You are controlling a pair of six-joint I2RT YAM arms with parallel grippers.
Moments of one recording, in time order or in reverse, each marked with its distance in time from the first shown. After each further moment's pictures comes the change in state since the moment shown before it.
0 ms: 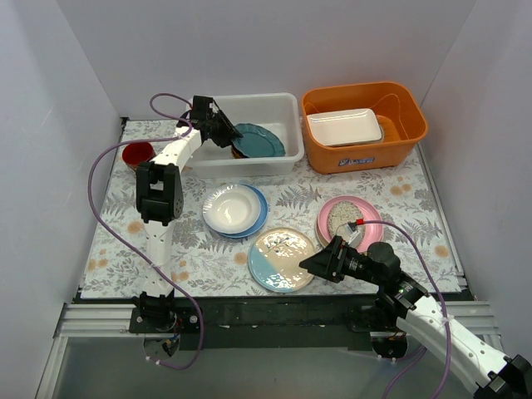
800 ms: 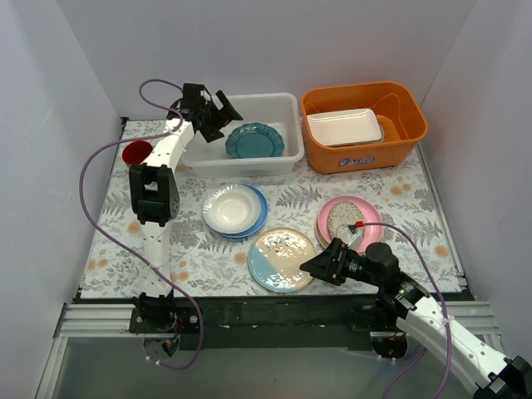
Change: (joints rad) left arm 0.027 -0.021 0.107 -0.102 0.004 0.080; right arm 0.000 -0.014 0.000 -0.072 0.011 -0.018
